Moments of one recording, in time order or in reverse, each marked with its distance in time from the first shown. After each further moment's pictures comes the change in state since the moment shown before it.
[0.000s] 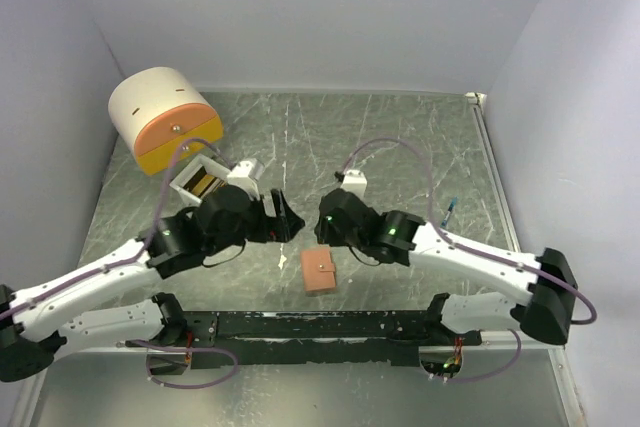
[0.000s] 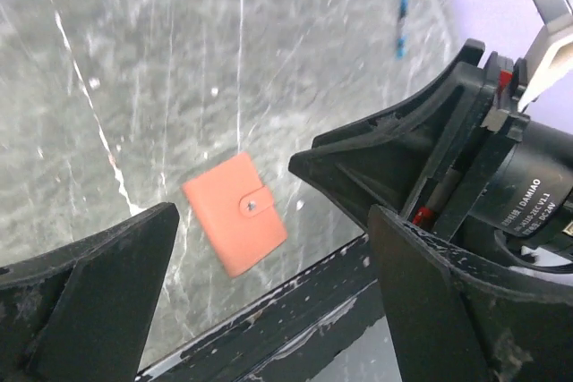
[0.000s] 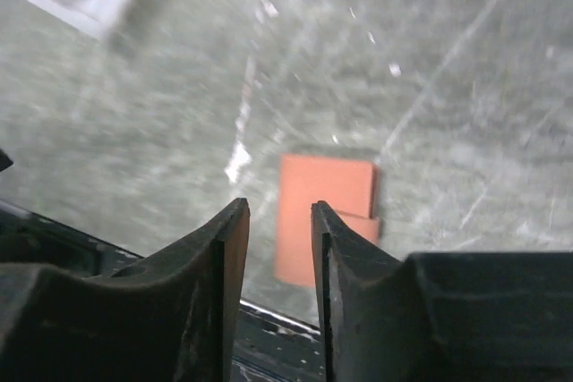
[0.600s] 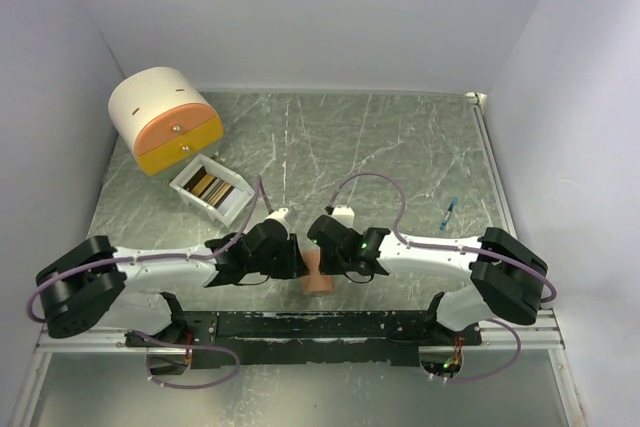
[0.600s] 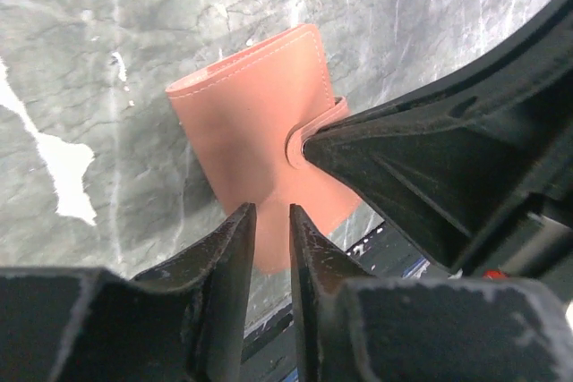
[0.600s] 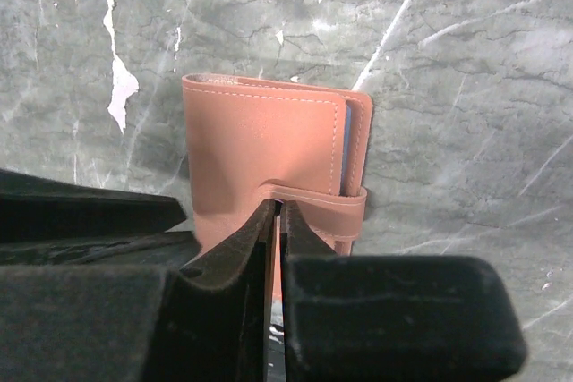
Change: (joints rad) left arm -0.045 0.384 -0.298 0.487 0.227 -0.109; right arm 0.017 0.178 -0.187 0.174 -0.161 0.113
